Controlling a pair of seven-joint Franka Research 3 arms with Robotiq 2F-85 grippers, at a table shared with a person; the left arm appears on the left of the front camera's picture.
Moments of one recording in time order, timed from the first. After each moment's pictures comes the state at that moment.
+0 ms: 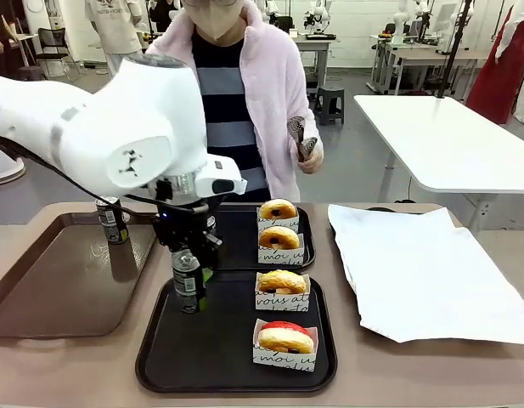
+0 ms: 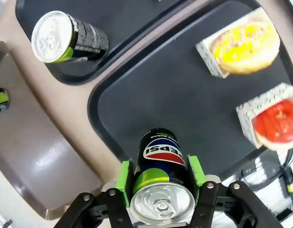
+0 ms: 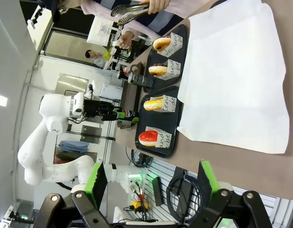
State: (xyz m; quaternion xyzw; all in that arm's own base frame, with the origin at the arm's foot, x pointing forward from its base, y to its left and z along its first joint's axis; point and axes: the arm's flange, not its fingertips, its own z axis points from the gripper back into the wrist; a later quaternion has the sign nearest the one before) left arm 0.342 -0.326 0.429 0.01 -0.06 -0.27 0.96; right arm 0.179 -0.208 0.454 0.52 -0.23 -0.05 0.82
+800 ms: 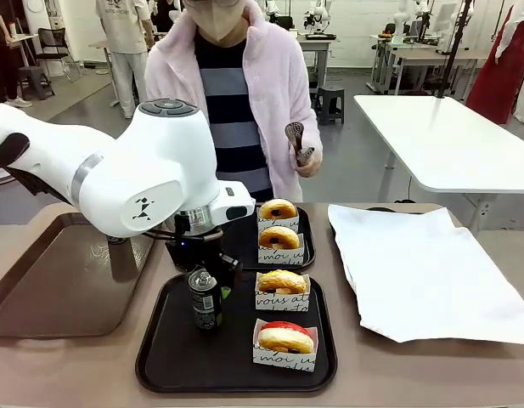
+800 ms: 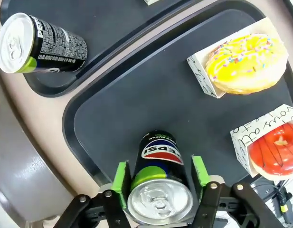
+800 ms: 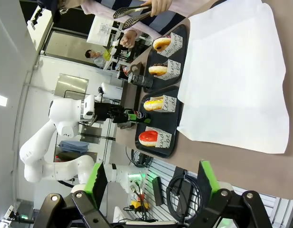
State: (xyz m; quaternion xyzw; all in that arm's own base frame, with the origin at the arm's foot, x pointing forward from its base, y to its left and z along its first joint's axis) left arm 0.336 -0.340 0.390 -0.01 -0.08 -0.25 0.97; right arm 0.179 -0.208 0.454 0.52 -0.23 -0.05 0.82
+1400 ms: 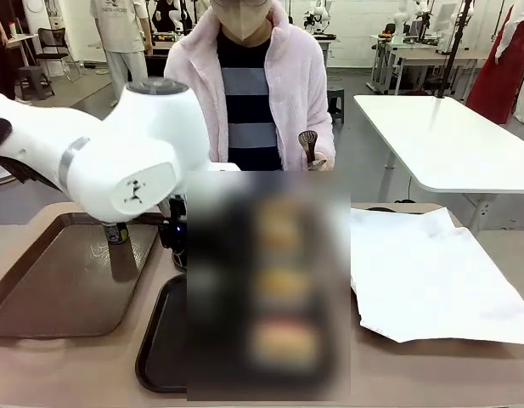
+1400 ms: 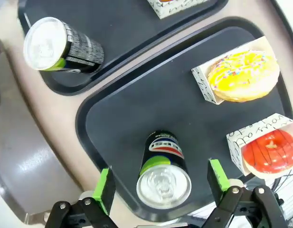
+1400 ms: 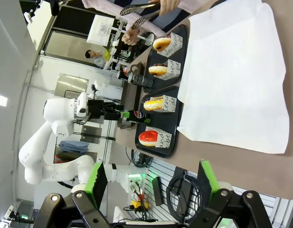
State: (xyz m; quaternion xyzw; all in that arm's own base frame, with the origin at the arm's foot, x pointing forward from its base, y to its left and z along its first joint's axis) left arm 0.337 -0.333 0.423 -0.01 -0.09 -0.22 0.97; right arm 0.179 -0.208 0.454 0.52 -0.23 -0.05 0.82
